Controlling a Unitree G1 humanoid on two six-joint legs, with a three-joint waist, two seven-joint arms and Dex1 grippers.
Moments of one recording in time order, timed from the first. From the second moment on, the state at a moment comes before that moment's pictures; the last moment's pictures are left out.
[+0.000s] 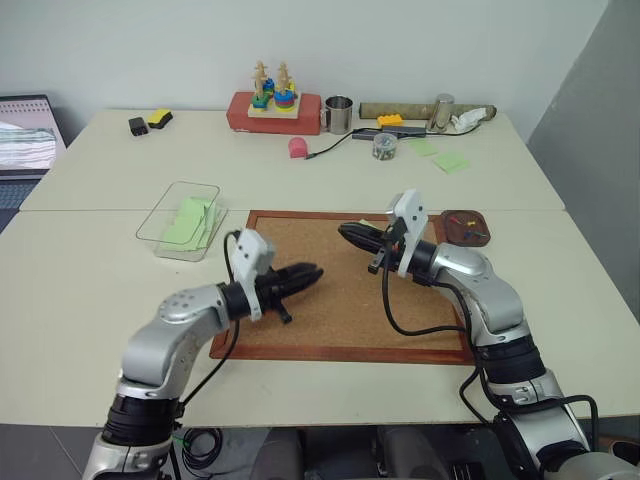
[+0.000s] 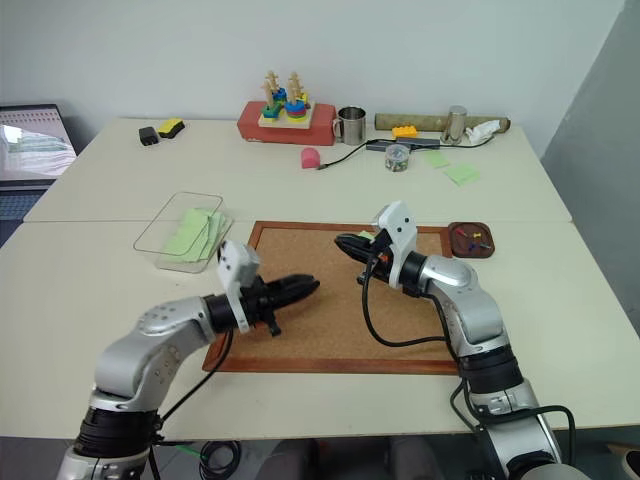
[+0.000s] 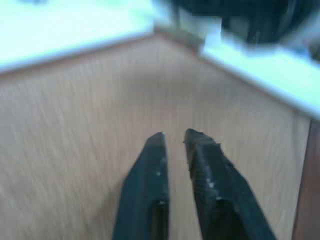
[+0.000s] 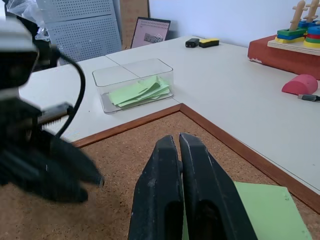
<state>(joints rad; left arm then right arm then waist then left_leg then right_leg) -0.28 0.48 0.06 -0.27 -0.55 0.66 -0.78 -0.56 -0.25 0.14 -0.02 0.30 0.43 0.74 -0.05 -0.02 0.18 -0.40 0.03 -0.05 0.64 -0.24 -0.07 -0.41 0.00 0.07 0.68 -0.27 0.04</state>
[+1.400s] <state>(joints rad) -0.36 0.35 0.17 -0.23 -1.00 0.99 -0.60 -0.64 -0.49 0.46 0.19 -0.10 -0.80 0.95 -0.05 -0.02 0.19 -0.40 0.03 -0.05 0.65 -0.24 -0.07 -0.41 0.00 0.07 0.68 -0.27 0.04</state>
